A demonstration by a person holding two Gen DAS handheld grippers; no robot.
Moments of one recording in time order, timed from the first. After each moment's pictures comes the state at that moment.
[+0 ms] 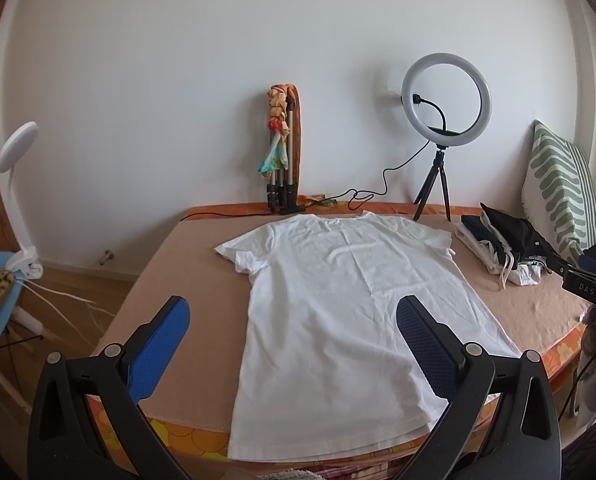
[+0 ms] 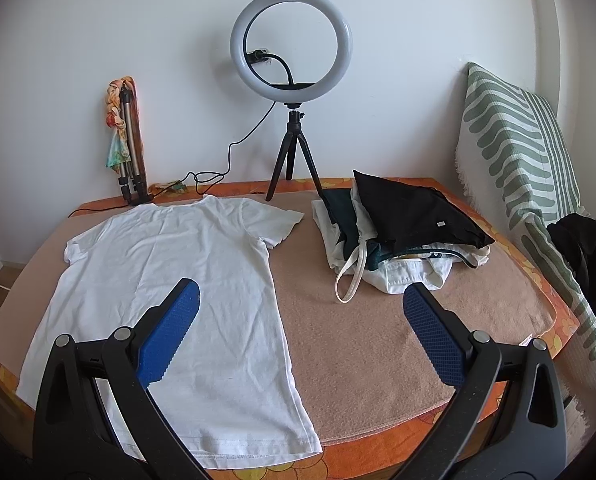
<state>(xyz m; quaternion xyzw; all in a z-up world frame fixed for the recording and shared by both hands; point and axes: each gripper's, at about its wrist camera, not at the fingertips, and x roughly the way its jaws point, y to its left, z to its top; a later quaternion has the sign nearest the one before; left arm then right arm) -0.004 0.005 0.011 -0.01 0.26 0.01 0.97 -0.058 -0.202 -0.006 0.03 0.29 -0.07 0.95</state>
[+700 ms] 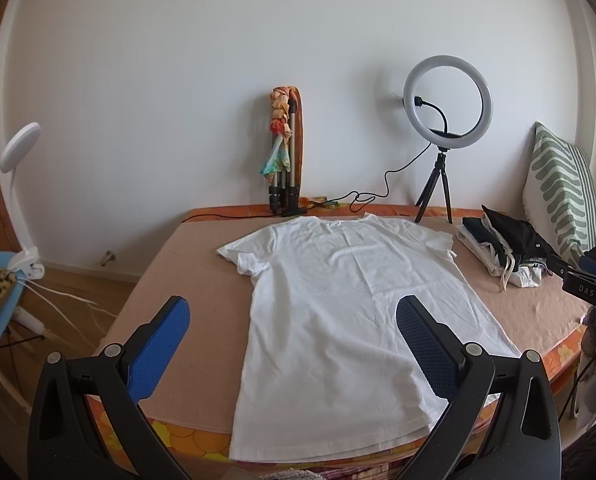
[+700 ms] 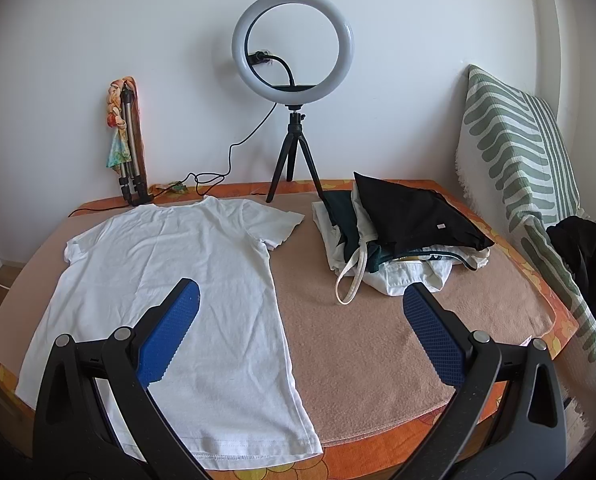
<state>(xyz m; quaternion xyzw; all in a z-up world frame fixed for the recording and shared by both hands) -0.005 0.009 0.010 -0.01 0.25 0.01 0.97 -0.058 -0.201 -0.004 0.02 0.29 -0.07 0.96</state>
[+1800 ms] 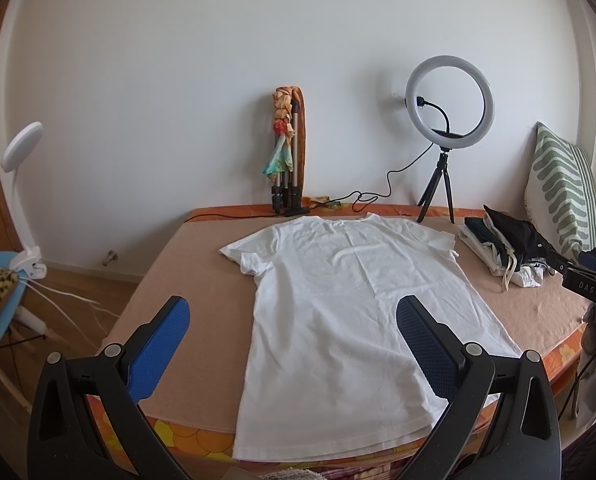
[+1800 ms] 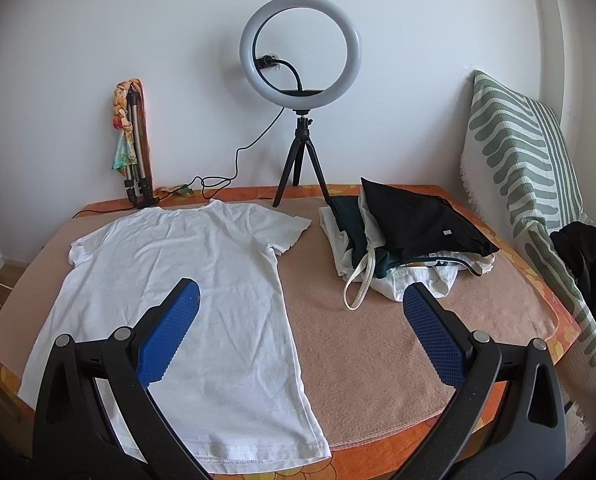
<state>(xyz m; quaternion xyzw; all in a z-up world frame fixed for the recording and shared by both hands) -0.006 0.010 0.011 -0.01 0.25 0.01 0.97 -0.052 -0.192 0.006 0.02 0.28 -0.07 0.96</state>
